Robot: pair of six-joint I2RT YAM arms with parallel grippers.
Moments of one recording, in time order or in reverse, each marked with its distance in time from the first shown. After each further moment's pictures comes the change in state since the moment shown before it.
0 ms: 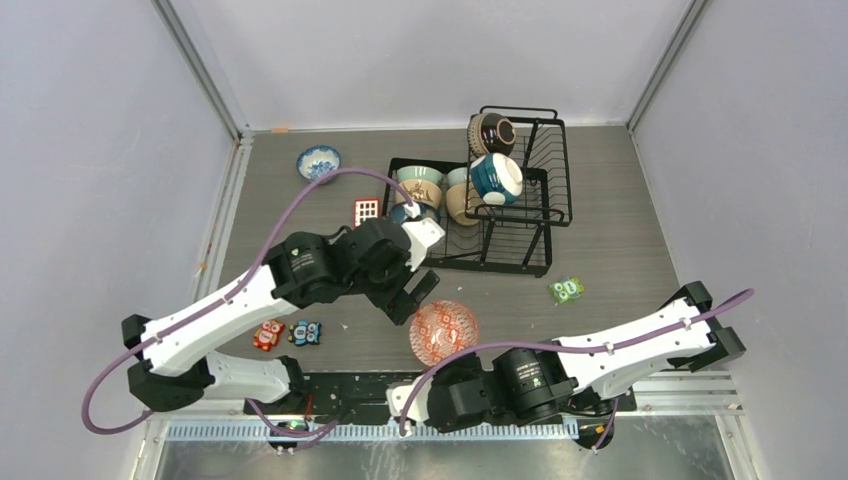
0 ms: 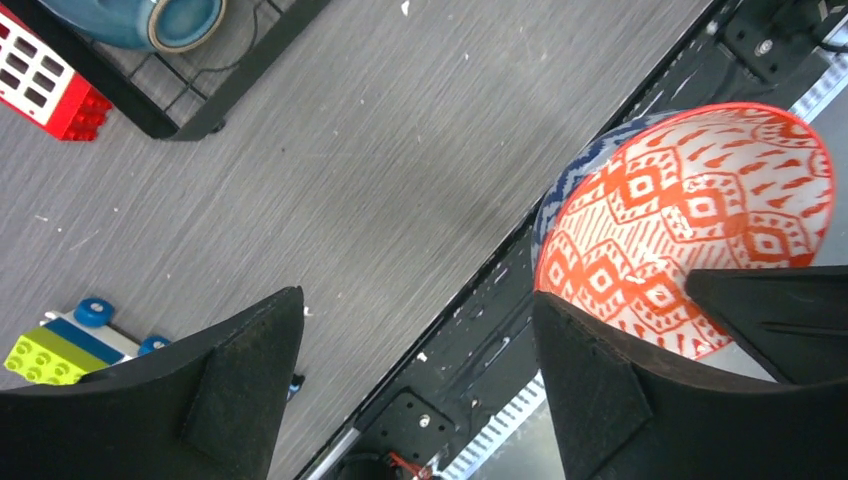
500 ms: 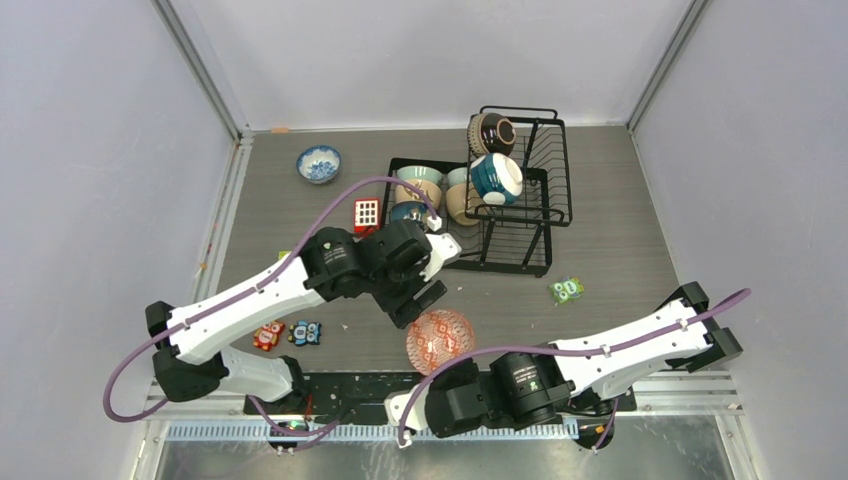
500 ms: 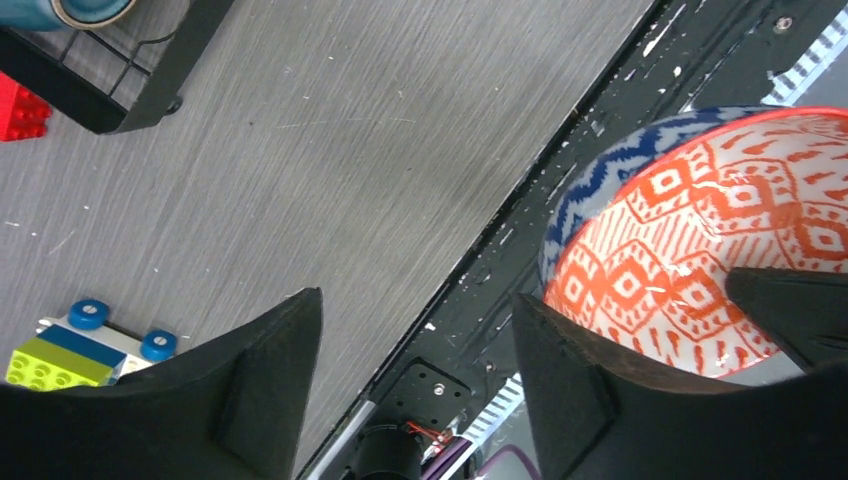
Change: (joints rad) left arm -0.008 0.106 0.008 -0.062 0.089 0.072; right arm 0.004 0.019 0.016 0.003 -0.063 -0.009
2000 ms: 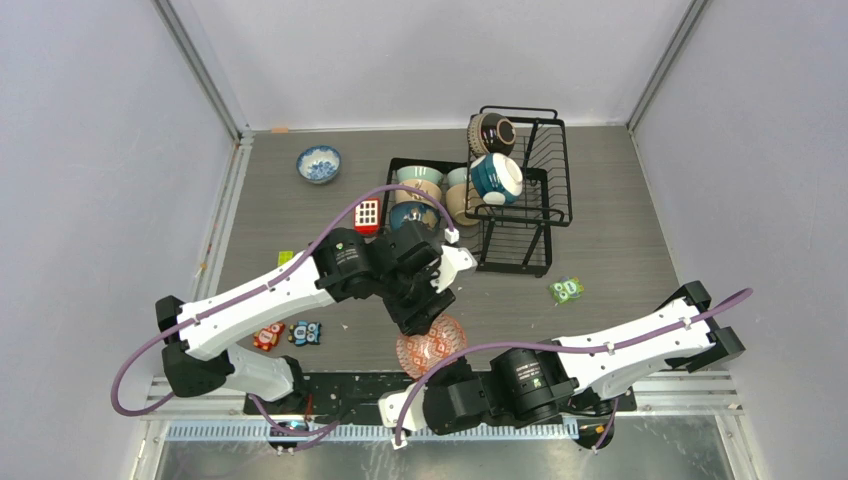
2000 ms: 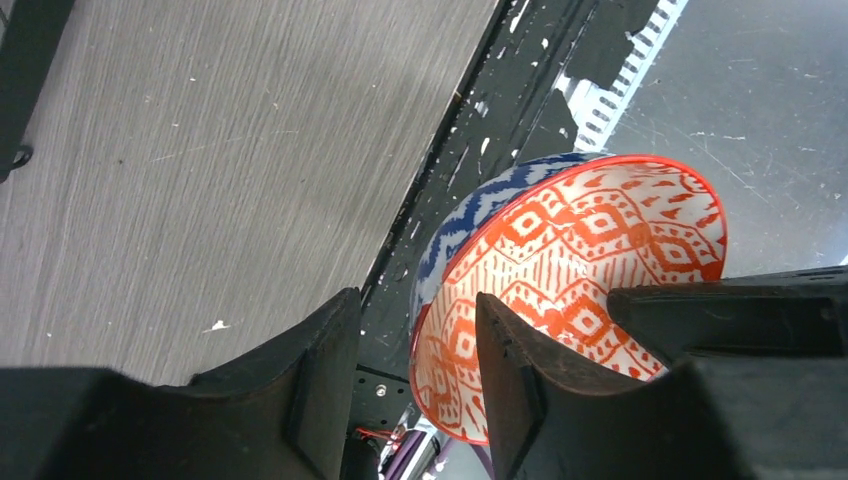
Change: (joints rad) left arm -0.026 0.045 0.022 0.018 0.204 0.012; right arm 0.002 0.000 0.037 0.047 -0.049 0.001
